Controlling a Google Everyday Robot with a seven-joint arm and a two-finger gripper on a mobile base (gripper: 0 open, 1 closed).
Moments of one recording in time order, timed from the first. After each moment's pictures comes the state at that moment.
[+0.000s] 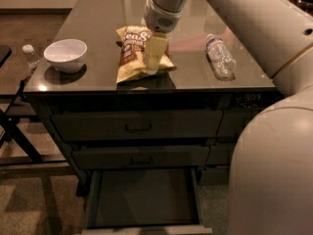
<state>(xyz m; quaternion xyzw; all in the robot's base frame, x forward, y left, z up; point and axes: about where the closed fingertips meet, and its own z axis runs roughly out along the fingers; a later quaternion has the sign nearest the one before) 0.675 0.009 0.920 -0.73 0.65 0.02 0.22</state>
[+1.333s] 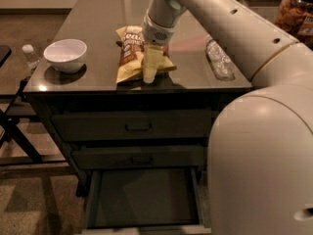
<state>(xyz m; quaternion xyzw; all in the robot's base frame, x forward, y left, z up) 0.700 0.018 0.866 -0.73 0.66 0.05 0.20</state>
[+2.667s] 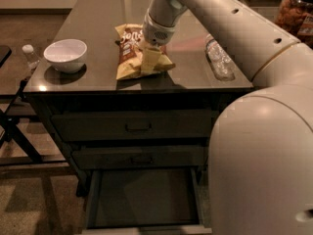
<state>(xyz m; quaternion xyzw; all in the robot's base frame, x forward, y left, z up) 0.700 0.018 0.866 -0.73 0.66 0.05 0.20</state>
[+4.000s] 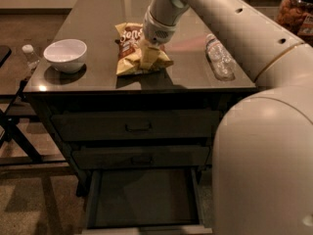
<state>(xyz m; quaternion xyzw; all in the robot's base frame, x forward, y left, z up) 0.699 0.019 0.876 -0.73 0.65 0.05 0.22</state>
